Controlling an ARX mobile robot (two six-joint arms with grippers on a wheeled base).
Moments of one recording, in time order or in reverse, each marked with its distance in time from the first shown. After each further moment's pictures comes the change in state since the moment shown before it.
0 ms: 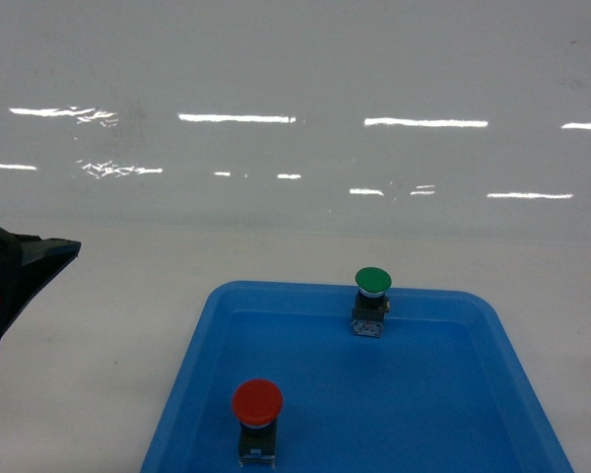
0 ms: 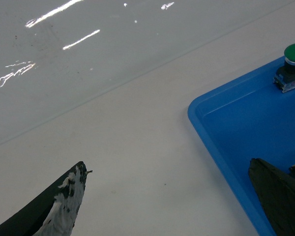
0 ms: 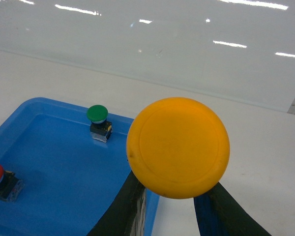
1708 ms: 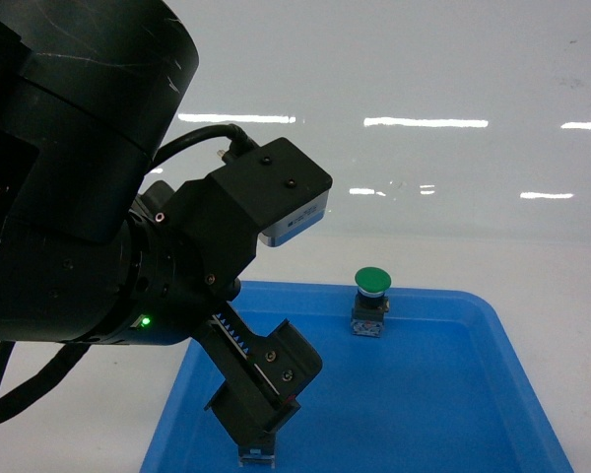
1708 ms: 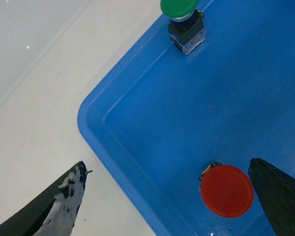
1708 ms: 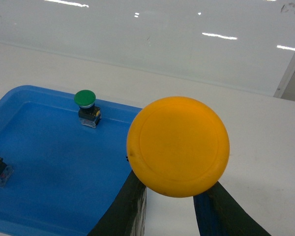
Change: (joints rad) left arm -0.373 0.484 0.347 -0.203 -0.138 0.050; right arm -0.048 -0.103 -0.053 -0.077 -0.005 -0.016
